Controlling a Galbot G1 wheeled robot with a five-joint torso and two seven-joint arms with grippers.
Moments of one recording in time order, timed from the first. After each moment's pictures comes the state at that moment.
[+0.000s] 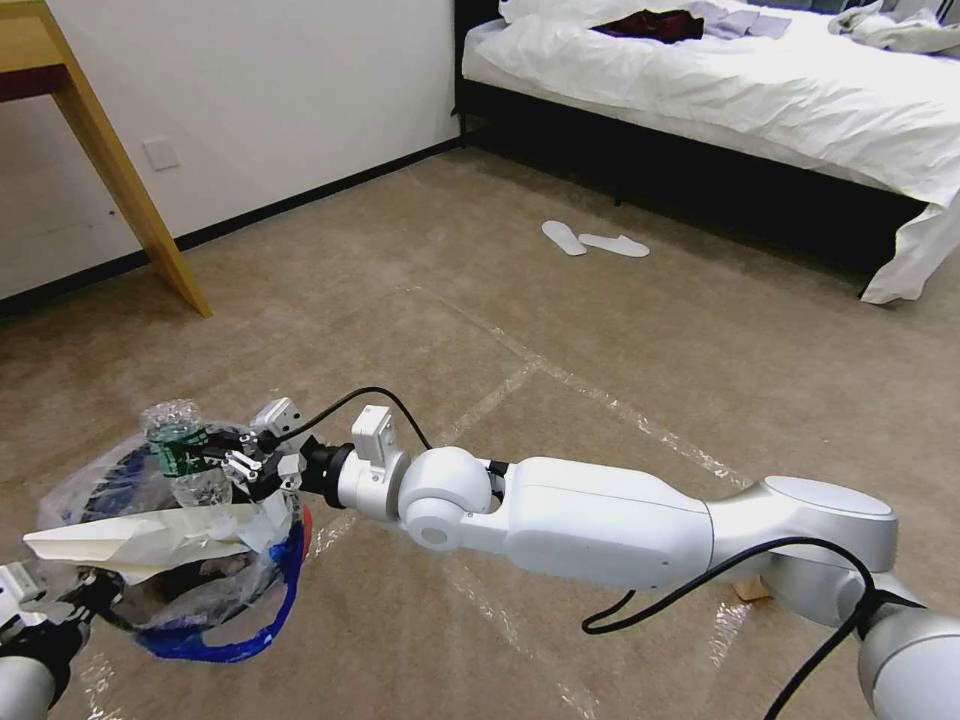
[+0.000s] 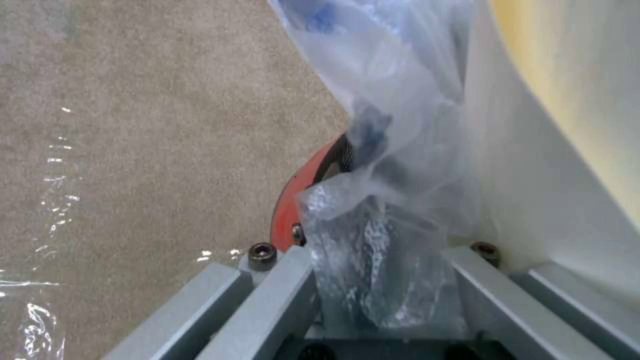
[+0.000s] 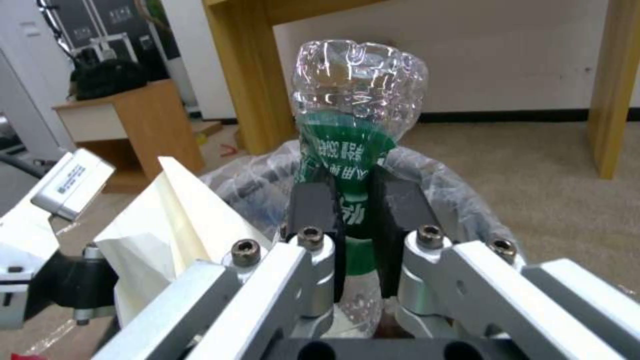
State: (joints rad) left arm 1.76 -1.47 -1.23 -2.43 -1.13 0.72 -0.40; right arm -0.10 1.30 -0.95 1.70 1.11 0.01 0.05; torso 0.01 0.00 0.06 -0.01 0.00
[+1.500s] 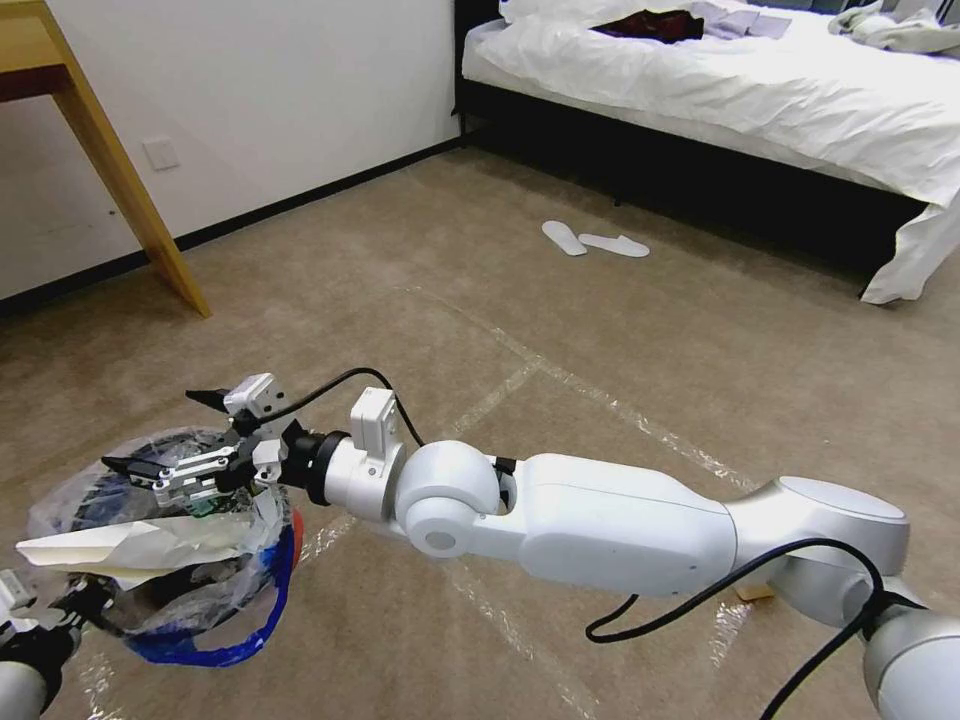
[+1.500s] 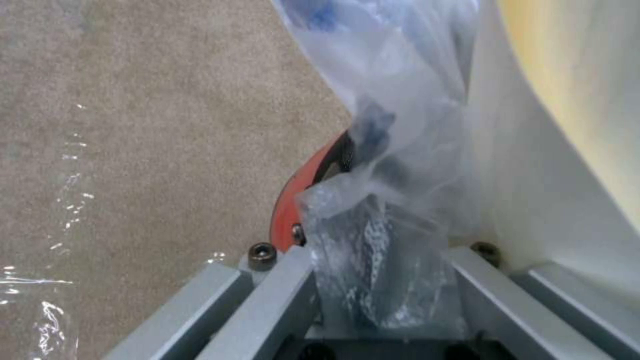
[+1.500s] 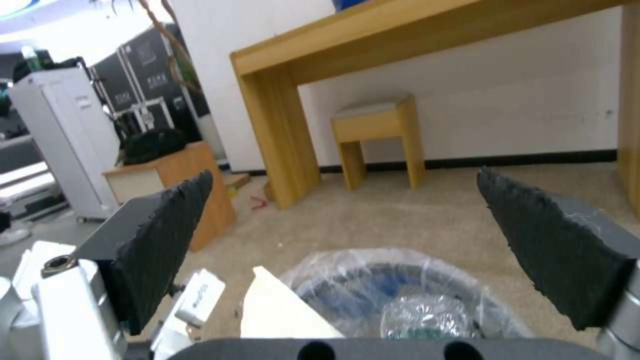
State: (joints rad) left arm 1.75 -1.46 -1.24 -2.39 -1.14 0.71 -0.40; right arm -0.11 1.27 -0.85 1.87 1.19 0.00 0.11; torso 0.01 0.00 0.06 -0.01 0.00
